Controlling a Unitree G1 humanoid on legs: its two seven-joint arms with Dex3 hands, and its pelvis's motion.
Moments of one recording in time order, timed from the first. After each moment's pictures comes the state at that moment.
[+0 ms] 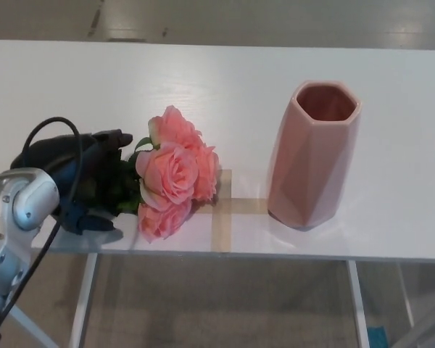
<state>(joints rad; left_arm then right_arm) -0.51 0.61 -0.30 0.28 0.64 0.12 -0.38 -0.12 -0.29 -0.21 1.29 -0.05 -0.17 -0.10</state>
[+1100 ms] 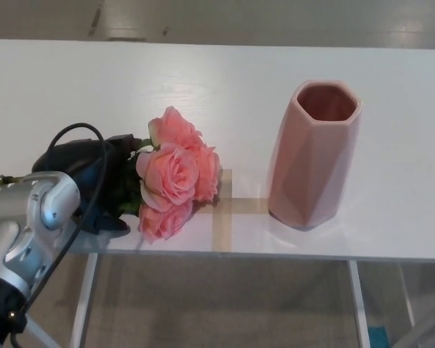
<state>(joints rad) -0.60 0.53 -0.37 0.48 0.66 0.07 -0.27 -0.13 -0.29 -0.21 1.29 -0.05 -0.16 -0.09</state>
